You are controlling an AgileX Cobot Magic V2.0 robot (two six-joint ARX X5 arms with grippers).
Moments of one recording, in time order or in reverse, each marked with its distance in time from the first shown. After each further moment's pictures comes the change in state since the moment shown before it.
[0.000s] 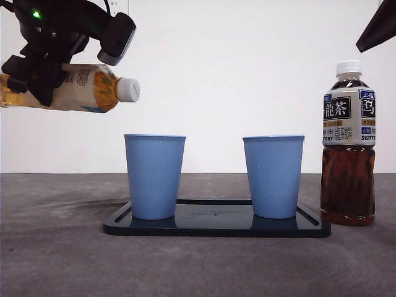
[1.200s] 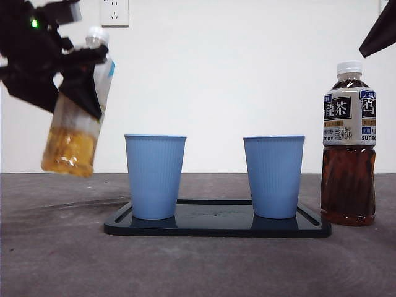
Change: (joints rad) left arm 0.270 -0.117 -0.240 0.399 0.815 -1.185; right arm 0.000 0.000 0.000 -0.023 0.001 -0.001
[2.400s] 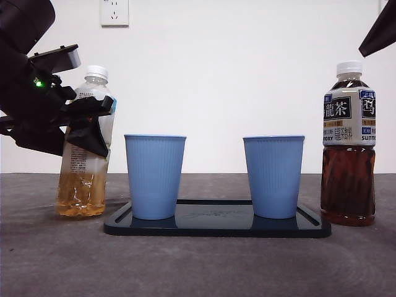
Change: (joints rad) left arm 0.000 0.116 -0.188 0.362 0.013 -0.035; right arm 0.000 0.000 0.000 0.004 0.002 0.000
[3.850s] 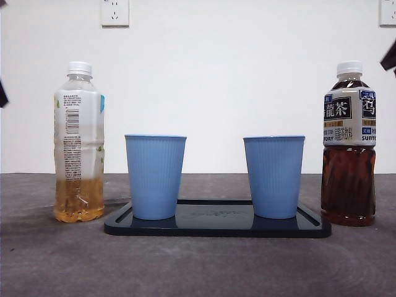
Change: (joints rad) left arm -0.016 -0.640 0.009 -0.801 0.001 -0.041; right arm 0.000 0.000 0.000 0.000 0.001 -0.007
